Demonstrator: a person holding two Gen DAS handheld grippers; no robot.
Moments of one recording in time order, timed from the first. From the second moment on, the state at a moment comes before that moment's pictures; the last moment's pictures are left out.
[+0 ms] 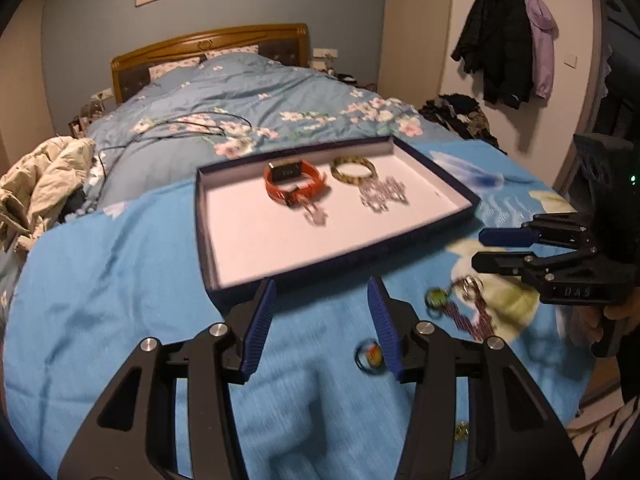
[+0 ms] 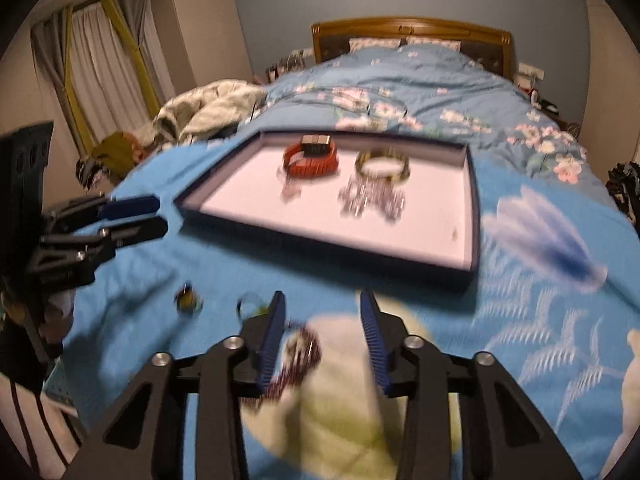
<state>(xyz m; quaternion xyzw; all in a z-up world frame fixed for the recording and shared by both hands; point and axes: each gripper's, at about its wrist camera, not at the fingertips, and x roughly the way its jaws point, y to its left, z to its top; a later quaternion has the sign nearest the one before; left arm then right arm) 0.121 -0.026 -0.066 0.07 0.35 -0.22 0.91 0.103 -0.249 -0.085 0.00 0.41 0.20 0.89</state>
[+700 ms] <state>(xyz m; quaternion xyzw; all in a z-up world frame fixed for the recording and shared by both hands) 0.093 -0.042 -0.084 0.08 0.37 -0.25 0.89 0.081 -0.237 -0.088 0.00 0.40 0.21 0.89</state>
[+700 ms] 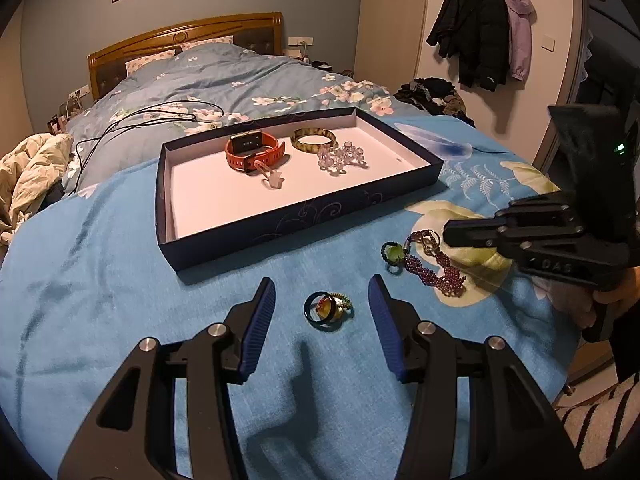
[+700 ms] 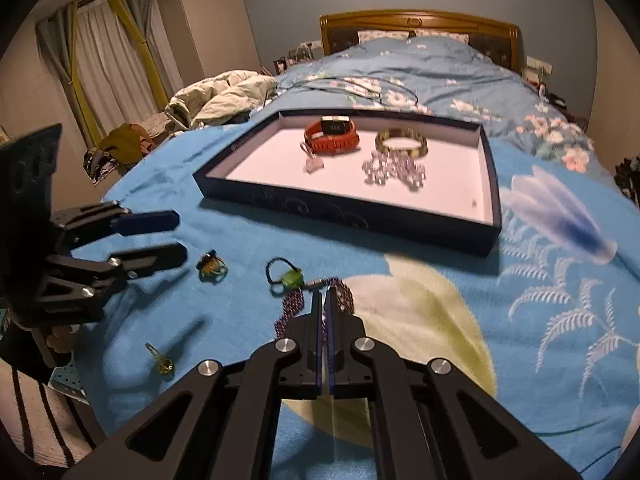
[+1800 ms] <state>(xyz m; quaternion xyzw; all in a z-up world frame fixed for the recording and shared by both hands) 0.091 -0.039 -0.096 0.07 0.38 -0.27 0.88 0.098 -0.205 -0.092 -0.02 0.41 0.25 0.88</state>
